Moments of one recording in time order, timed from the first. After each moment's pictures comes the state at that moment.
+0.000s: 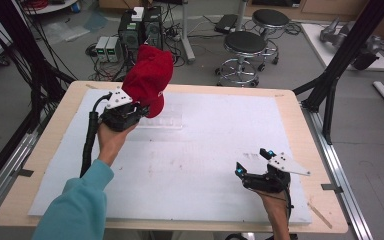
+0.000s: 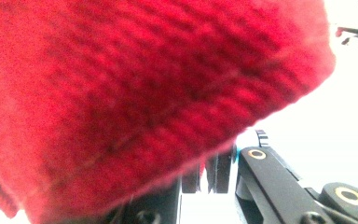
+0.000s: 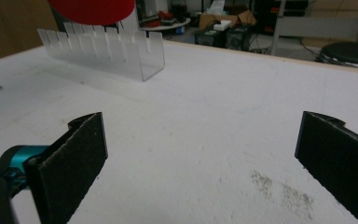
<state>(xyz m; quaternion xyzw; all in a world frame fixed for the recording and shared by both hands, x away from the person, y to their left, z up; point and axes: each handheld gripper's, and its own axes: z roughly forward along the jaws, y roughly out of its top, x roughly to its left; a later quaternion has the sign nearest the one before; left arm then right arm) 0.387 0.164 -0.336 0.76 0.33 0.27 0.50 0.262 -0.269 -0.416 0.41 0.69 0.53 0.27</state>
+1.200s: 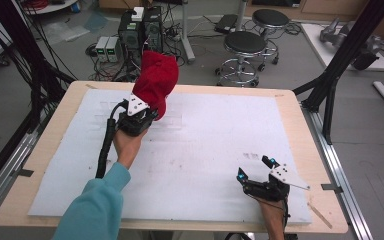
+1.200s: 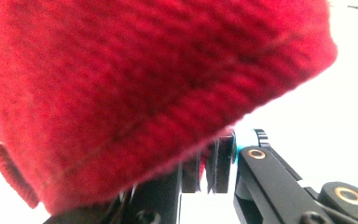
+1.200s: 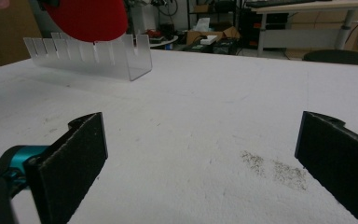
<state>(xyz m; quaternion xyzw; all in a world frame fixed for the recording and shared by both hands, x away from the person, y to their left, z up) 0.386 0.131 -0.357 0.74 0.37 0.32 0.47 0.250 -0.275 -0.449 0.42 0.65 0.55 0.30</state>
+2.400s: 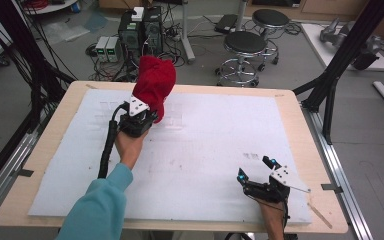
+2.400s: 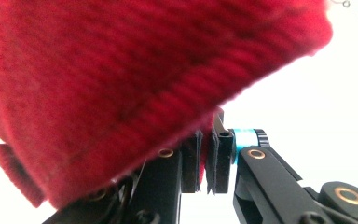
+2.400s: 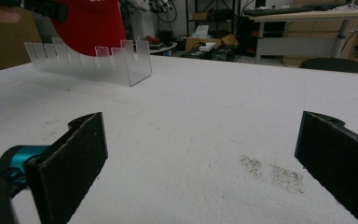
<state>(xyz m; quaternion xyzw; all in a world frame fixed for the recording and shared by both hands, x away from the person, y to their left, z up) 0.390 0.131 -0.370 0.74 0.39 0.31 0.45 0.246 -0.276 -0.450 0.42 0.65 0.56 0.31</state>
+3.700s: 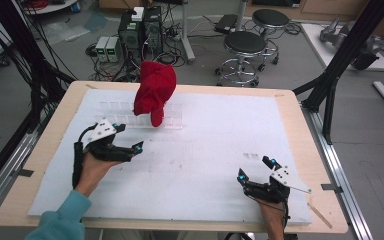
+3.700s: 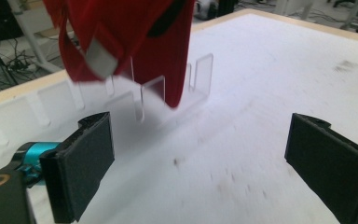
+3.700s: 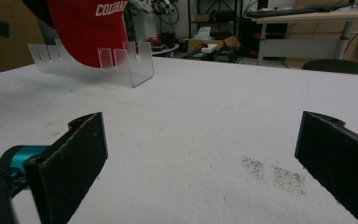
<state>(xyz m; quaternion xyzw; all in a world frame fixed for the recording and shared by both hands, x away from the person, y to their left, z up) 0.328 0.219 -0.397 0.76 0.32 0.22 0.53 0.246 -0.276 -0.451 0.42 0.64 0.56 0.30</state>
